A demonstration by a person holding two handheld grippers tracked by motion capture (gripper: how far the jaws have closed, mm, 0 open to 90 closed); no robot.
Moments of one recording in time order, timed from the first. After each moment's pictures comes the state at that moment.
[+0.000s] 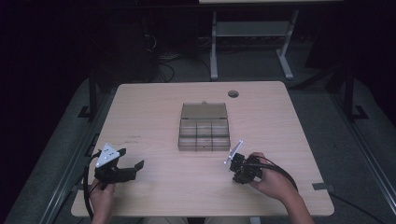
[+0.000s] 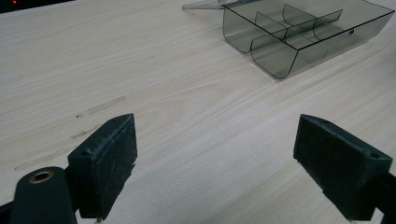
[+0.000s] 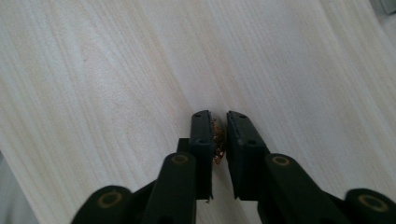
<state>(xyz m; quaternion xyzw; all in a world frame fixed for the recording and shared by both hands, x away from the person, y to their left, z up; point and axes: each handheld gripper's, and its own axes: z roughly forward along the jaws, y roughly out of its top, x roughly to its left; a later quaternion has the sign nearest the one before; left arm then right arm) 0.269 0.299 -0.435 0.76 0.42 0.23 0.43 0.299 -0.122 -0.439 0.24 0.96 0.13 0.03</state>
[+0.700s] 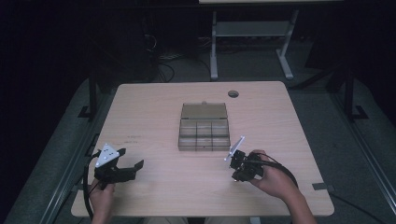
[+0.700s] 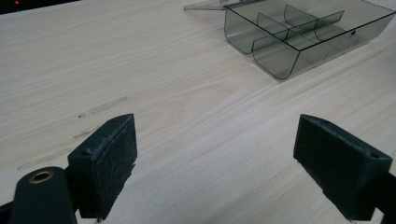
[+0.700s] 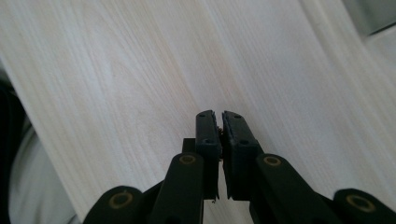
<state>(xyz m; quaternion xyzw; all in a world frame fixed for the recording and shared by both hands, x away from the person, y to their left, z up) 0.269 0.300 -0.434 0.76 0.42 0.24 0.43 0.298 -0.122 -0.419 0.25 0.96 0.15 0.01</state>
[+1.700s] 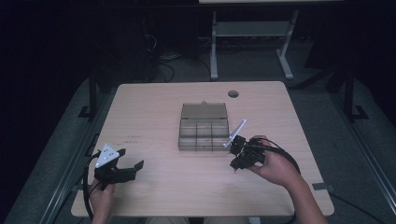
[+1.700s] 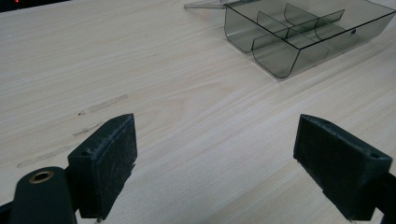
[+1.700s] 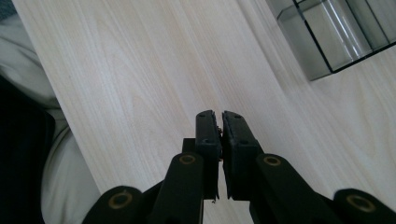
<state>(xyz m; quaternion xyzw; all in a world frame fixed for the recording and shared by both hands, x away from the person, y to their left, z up) 0.268 0.300 -0.435 0.76 0.42 0.24 0.43 0.312 -0.118 -0.368 0.24 0.95 0.17 0.01</state>
